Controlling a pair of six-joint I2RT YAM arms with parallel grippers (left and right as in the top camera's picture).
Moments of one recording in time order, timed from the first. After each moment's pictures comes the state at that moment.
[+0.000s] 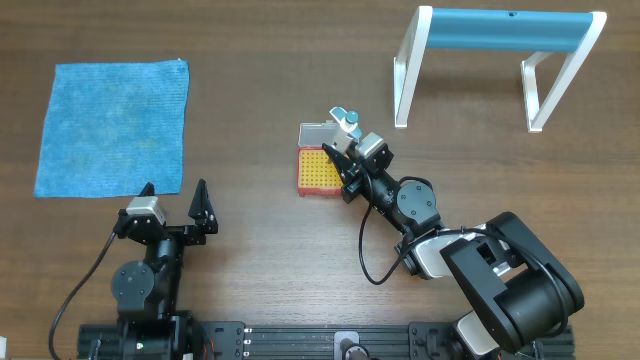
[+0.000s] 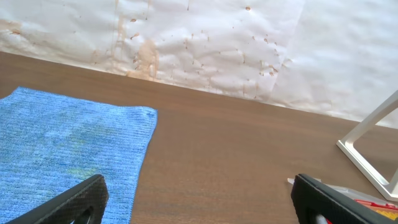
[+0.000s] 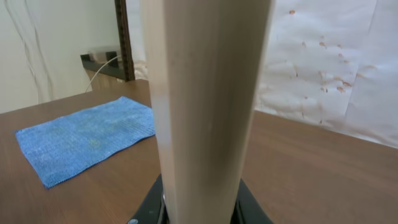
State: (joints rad) left arm 0.07 0.01 0.01 -0.07 0.08 -0.22; right arm 0.51 1.72 0.33 1.43 -0.24 0.07
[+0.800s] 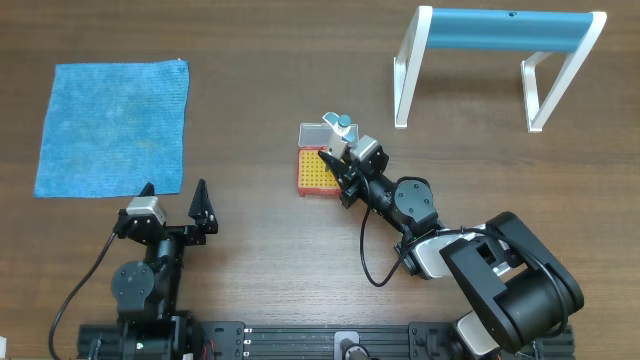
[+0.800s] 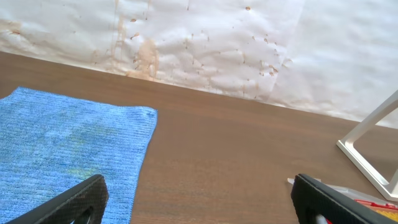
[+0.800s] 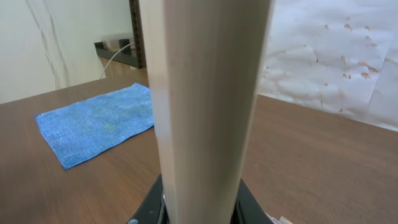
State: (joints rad) left arm 0.07 0.01 0.01 -0.07 0.08 -0.22; right arm 0.51 1.72 0.33 1.39 -0.30 0.07
